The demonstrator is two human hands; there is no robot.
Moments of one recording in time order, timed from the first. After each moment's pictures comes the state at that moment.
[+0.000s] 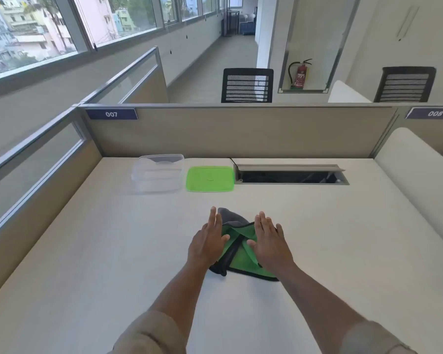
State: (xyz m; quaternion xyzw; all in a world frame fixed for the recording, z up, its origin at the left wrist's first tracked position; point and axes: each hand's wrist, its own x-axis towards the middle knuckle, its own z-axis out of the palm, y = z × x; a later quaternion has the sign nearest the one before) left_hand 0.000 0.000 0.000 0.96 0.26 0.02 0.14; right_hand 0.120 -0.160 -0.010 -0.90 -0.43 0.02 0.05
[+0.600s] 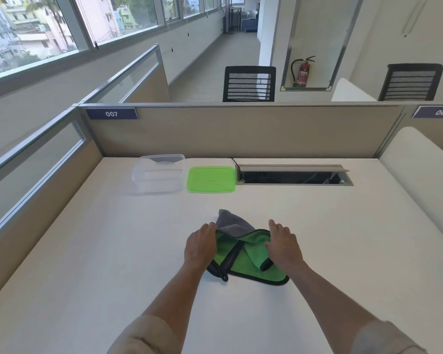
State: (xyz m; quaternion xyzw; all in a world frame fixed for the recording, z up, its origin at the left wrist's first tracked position) left_hand -0.003 0.014 0.004 0.94 0.32 0.02 0.13; right_hand 0.147 -0.167 -0.012 -0.93 -0.36 0.06 0.08
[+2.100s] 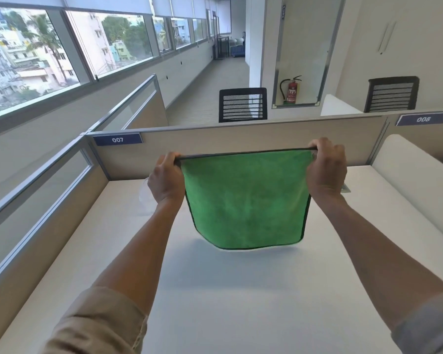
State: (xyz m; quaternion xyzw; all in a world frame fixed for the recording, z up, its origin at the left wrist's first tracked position) left_hand 0.006 0.112 0.195 0.79 0.38 0.46 0.12; right_hand 0.212 -0.151 0.200 -0.81 -0.21 -0.42 0.35
